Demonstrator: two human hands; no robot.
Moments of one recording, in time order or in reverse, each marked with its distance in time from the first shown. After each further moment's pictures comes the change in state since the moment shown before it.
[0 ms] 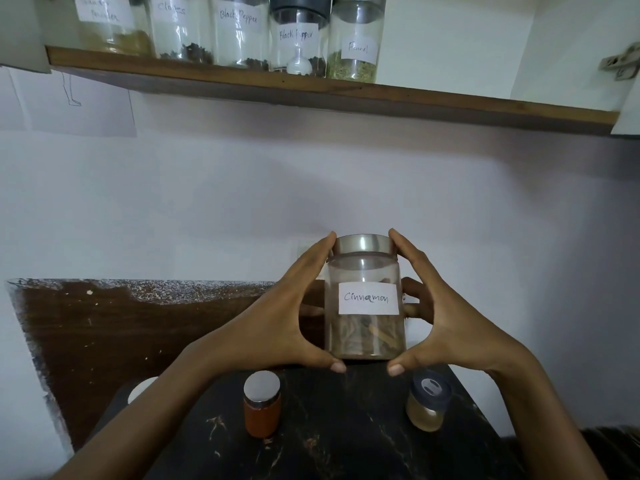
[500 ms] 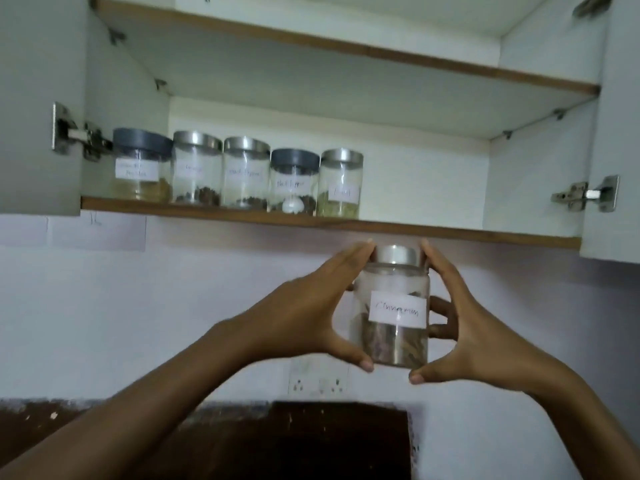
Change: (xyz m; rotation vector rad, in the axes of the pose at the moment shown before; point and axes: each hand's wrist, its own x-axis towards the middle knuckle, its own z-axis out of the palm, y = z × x) left_hand 0.102 0.082 -0.070 0.603 0.086 0.230; right_hand 0.047 -0.058 -0.097 -0.132 0.135 -0.184
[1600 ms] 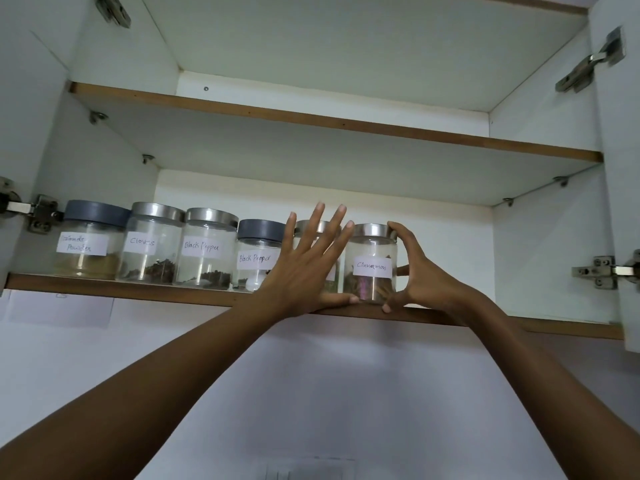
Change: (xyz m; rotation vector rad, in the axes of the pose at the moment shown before) left_hand 0.190 -0.106 -0.025 0.972 0.478 -0.019; right_hand 0.187 0.041 -0.124 -0.233 0.137 -0.107
